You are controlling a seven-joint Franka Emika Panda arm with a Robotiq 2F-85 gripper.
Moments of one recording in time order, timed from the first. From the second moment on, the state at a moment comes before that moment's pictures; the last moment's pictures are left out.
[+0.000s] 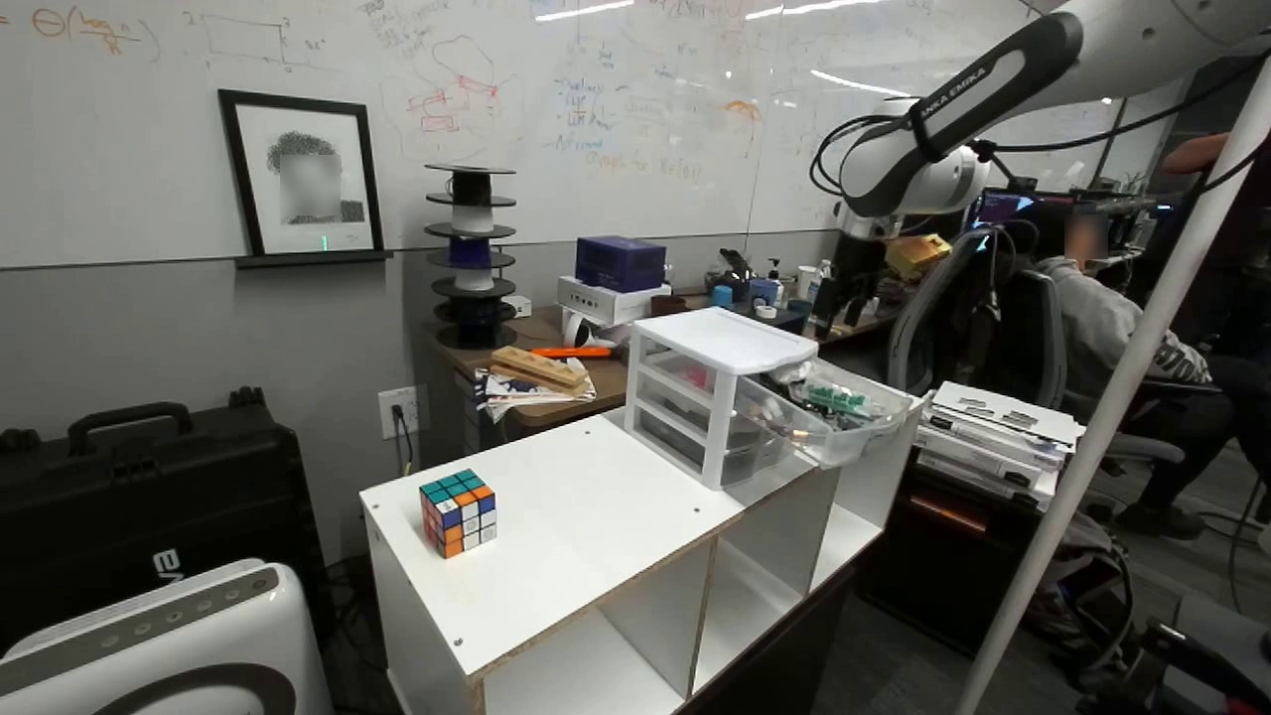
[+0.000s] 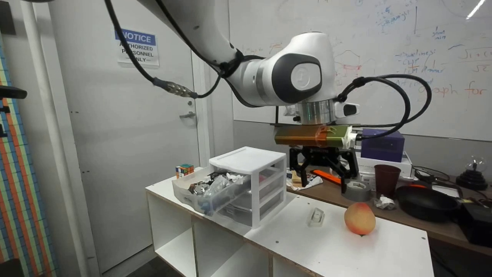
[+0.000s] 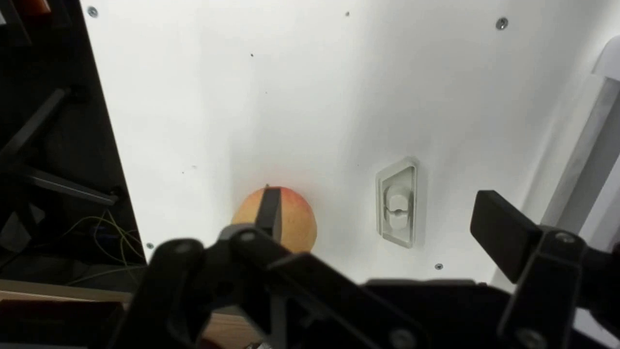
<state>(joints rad) -0.26 0.65 -0.10 -1.54 -0.02 2.34 -0.40</state>
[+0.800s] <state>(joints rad) -0.34 1.00 0.03 -1.15 0.09 2.26 -0.39</state>
